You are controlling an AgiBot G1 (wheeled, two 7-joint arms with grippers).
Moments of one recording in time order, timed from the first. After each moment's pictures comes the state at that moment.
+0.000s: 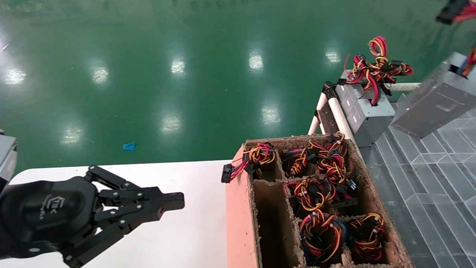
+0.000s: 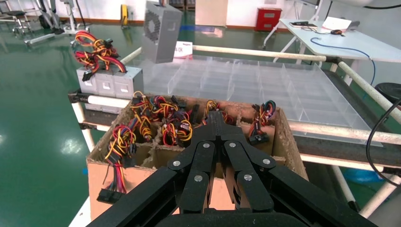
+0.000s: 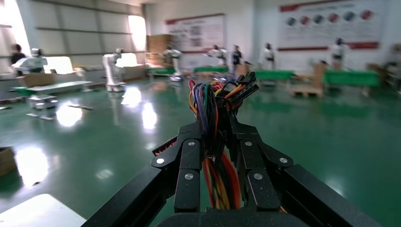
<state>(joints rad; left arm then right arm) -1.11 0.56 0.41 -1.26 0.64 1.44 -0.12 1.28 -0.36 -0.40 0.65 -0.30 -1.33 0.02</state>
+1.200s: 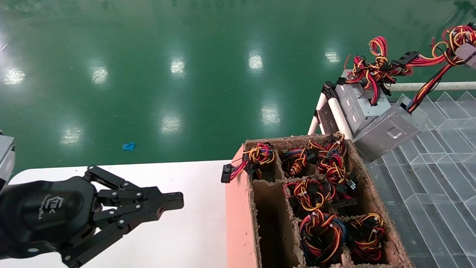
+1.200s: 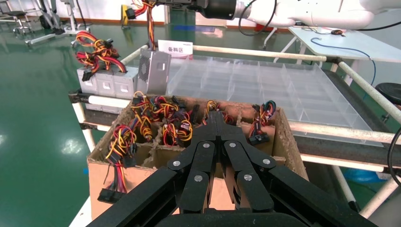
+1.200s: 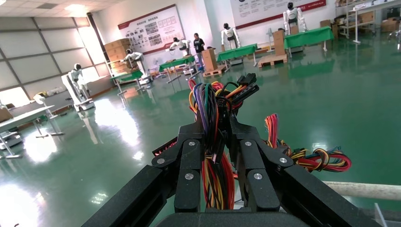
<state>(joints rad) -1.11 0.56 0.41 -1.26 0.64 1.44 -0.12 1.04 -0.47 -0.38 0.68 -0.19 -1.06 -0.06</state>
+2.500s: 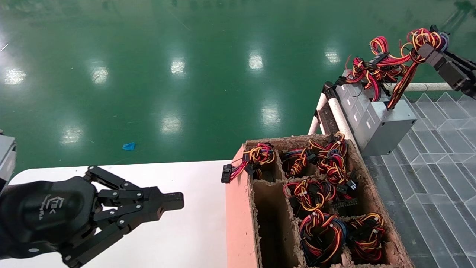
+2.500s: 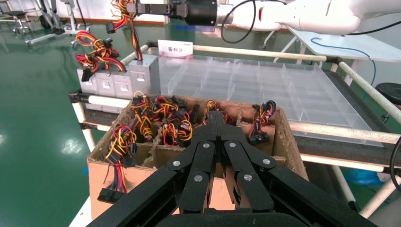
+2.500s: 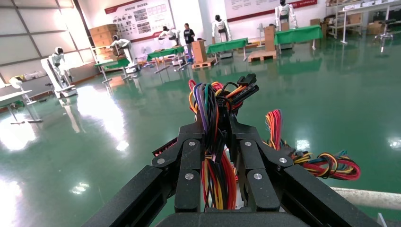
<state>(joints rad) -1.11 0.56 0.41 -1.26 0.64 1.44 -0.12 1.17 -0.59 -0.45 0.66 -0.30 -0.92 -0.11</state>
